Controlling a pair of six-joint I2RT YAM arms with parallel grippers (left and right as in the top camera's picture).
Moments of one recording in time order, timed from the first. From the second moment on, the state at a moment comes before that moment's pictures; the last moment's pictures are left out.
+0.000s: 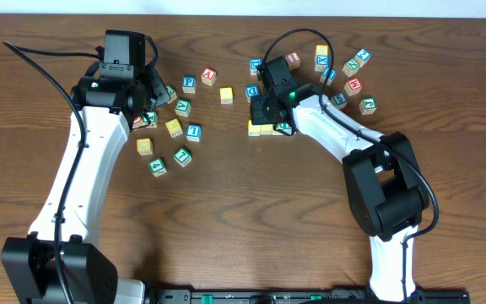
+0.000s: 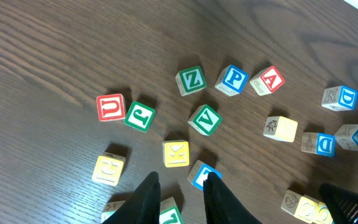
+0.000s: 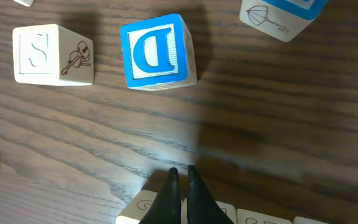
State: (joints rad) left arm -0.09 1.61 1.44 -0.84 -0.09 -0.53; right arm 0.48 2.15 1.54 -0.47 -0.06 0.41
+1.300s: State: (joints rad) left arm -0.09 1.61 1.44 -0.83 -0.09 -0.53; right arm 0.48 2.15 1.54 -0.51 -0.06 0.43
